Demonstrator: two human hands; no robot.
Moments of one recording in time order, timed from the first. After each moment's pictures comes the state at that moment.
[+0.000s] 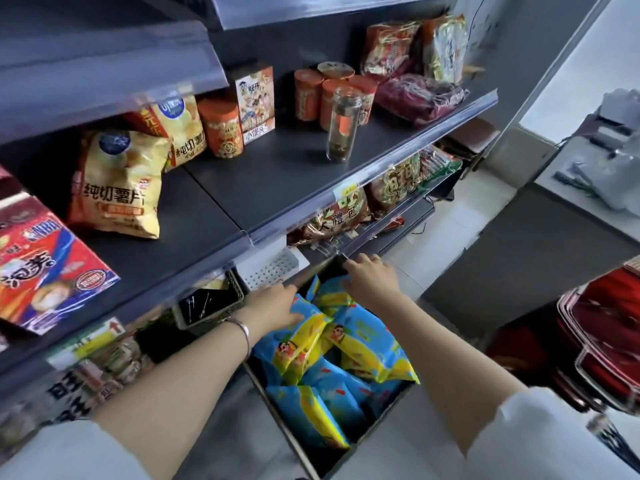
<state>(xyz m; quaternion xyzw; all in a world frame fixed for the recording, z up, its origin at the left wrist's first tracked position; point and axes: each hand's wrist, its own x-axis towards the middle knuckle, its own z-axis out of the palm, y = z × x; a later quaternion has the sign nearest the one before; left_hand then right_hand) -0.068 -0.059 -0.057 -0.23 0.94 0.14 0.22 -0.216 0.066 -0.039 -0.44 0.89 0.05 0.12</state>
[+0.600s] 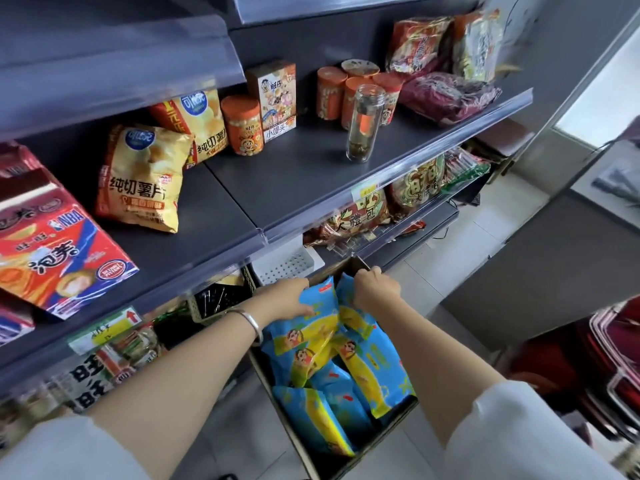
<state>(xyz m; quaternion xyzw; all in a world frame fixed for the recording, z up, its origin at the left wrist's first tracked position) -0.075 -0.069 -0.053 -0.28 0.90 0.27 0.22 -0.216 0.044 -0.069 -0.34 0.91 0.09 0.22</state>
